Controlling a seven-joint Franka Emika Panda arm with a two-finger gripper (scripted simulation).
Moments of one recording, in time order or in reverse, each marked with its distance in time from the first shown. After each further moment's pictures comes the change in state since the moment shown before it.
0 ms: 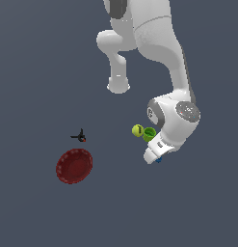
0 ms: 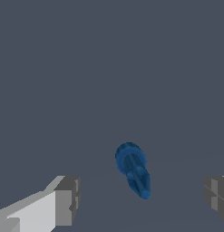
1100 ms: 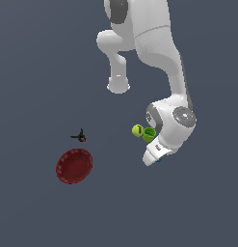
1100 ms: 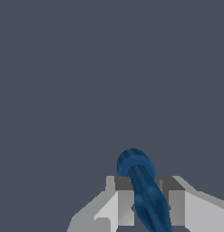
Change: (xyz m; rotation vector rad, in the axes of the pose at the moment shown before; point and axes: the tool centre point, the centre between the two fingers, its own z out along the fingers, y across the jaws) arm -0.001 0.000 0.023 0.000 -0.001 -0.002
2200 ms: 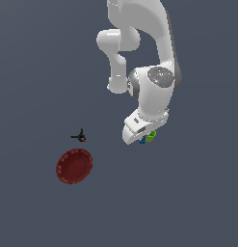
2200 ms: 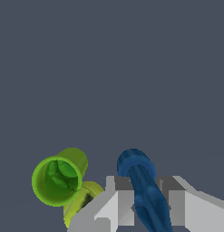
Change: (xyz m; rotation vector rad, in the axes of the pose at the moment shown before) arm -0.084 0.052 -0.103 -0.001 0.000 0.000
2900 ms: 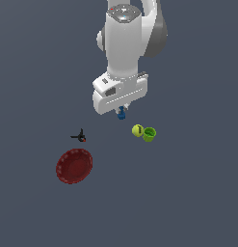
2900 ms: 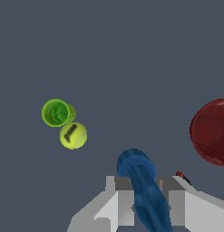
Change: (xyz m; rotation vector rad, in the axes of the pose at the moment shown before) arm -0.091 0.057 -0.115 0.003 0.002 0.000
